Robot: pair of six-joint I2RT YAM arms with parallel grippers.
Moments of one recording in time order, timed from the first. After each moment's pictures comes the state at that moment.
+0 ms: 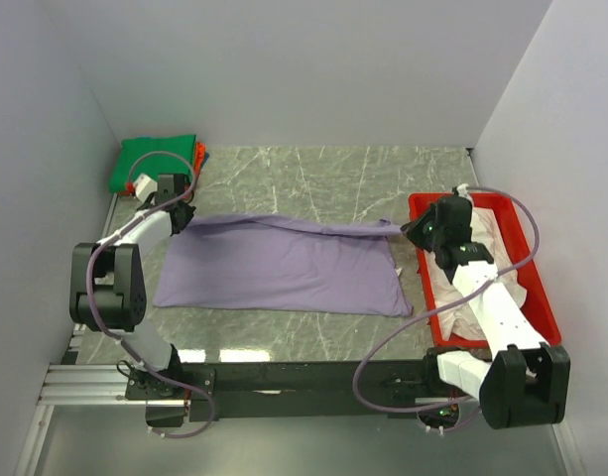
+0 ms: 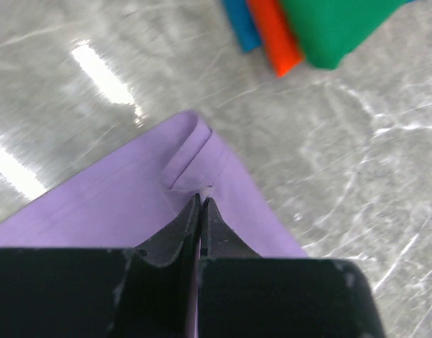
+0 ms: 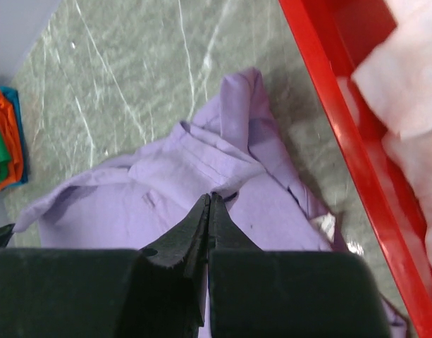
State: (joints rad) left arm -0.03 1.67 1.06 -0.22 -0.36 -0.93; right arm 0.06 1.11 0.79 -0.30 -0.03 0.74
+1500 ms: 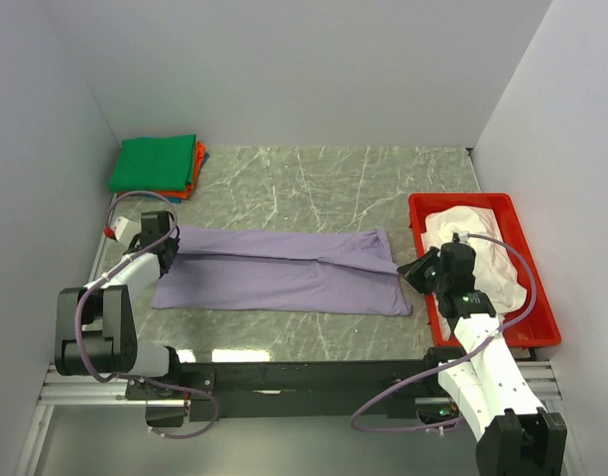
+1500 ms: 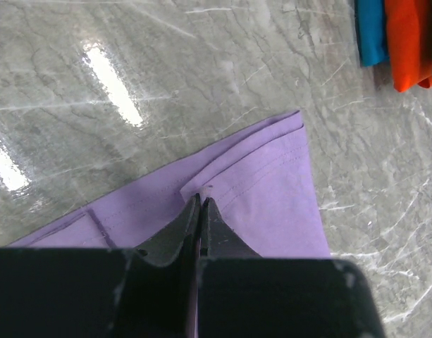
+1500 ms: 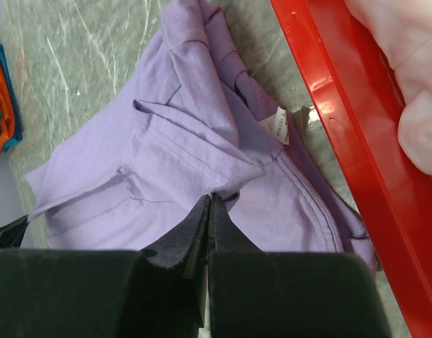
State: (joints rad) left arm 0.06 1.39 0.65 -0.09 -0.41 -1.03; right arm 0.02 0.75 0.43 -0.35 -0.16 0.81
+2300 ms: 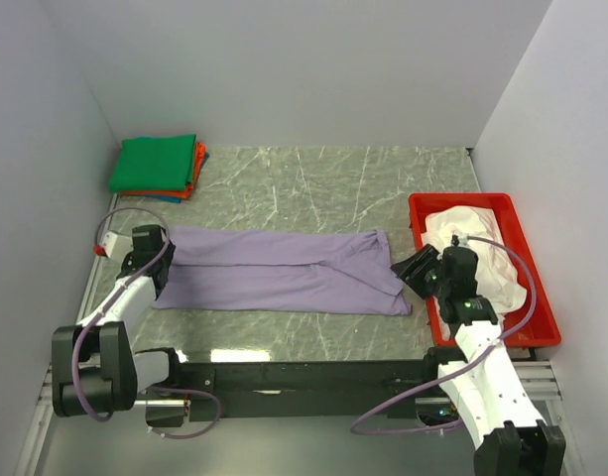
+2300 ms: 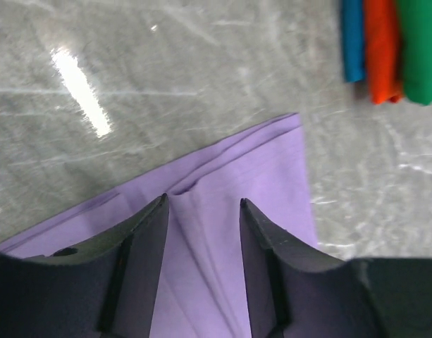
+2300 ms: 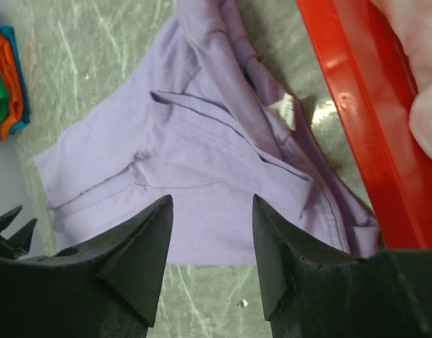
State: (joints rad) left arm 0.10 1.20 0.49 -0.03 -0.39 -1.09; right arm 0.01 0.68 0.41 -0.38 -0.21 0.80
